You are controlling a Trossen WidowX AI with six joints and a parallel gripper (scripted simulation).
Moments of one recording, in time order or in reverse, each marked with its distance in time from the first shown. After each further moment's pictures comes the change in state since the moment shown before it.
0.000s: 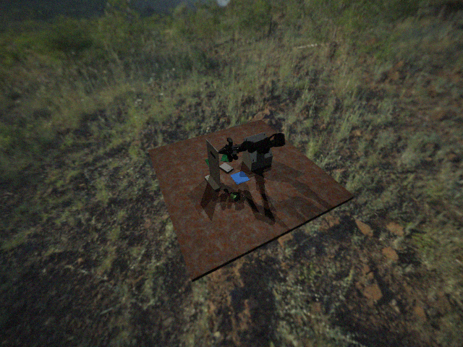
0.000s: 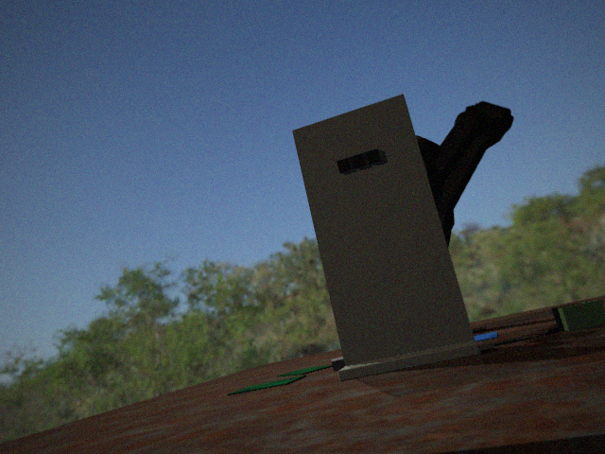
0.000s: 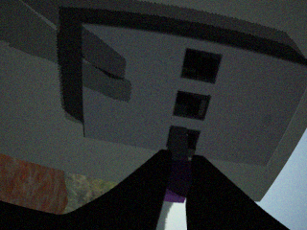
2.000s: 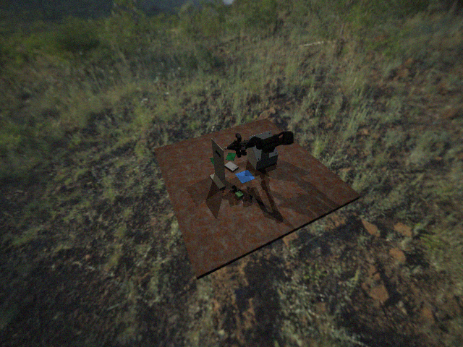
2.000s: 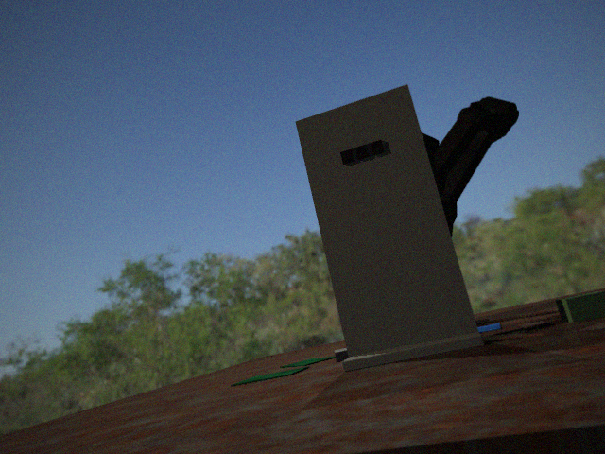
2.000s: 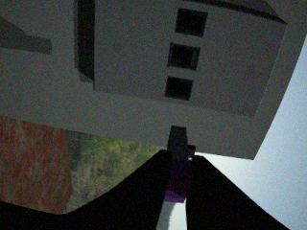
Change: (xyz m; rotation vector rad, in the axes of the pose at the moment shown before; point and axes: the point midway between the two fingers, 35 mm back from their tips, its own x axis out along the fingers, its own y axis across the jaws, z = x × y) arm -0.032 -0.006 -0.019 0.008 0.011 0.011
